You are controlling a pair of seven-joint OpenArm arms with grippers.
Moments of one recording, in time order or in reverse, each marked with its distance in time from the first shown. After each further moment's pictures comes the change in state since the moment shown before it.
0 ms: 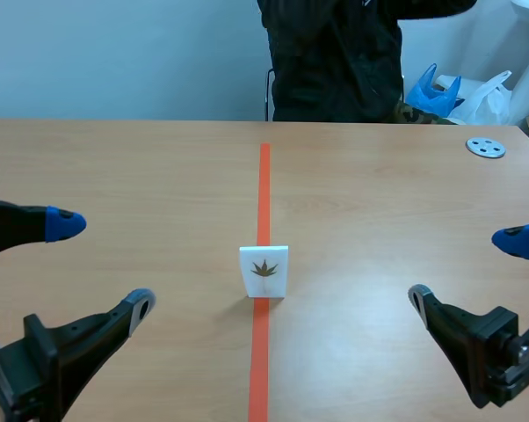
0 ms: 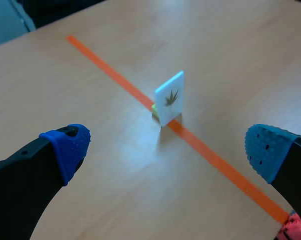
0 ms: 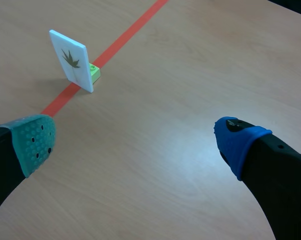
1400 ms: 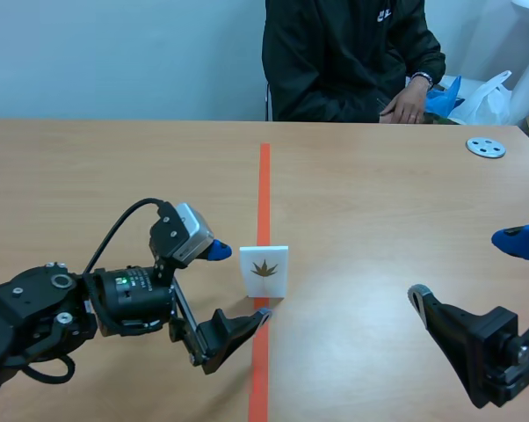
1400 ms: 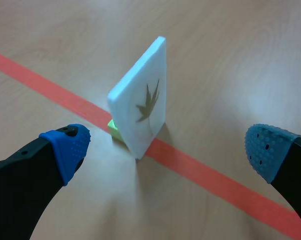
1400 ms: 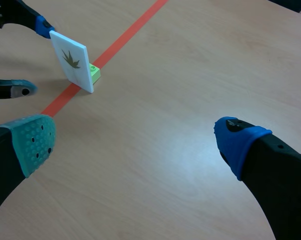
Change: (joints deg) left arm -50.7 11.1 41.3 -57.6 14.2 -2.4 -17.7; right arm 0.0 -0.1 0.0 0.0 0.0 0.0 0.0
